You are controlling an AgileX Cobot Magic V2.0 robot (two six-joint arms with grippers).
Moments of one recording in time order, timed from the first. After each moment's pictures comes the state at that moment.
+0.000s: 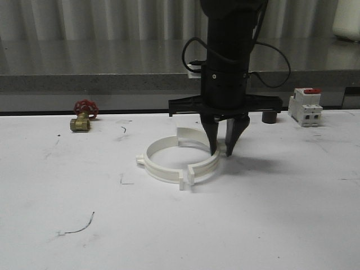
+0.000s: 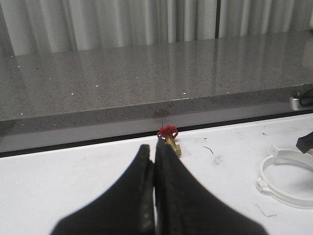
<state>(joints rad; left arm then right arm) -0.23 0.18 -0.36 0.18 0.34 -0.11 0.48 2.17 -1.74 -0.07 1.05 0.56</state>
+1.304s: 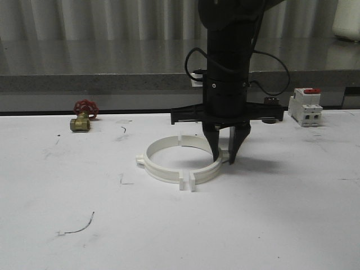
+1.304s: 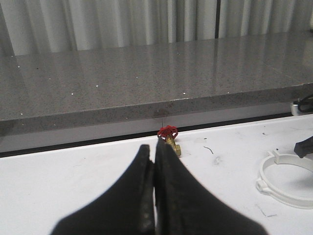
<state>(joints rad) -0.23 0.18 -0.36 0.18 0.34 -0.11 0.48 2.20 -1.74 -0.08 1.05 0.62</state>
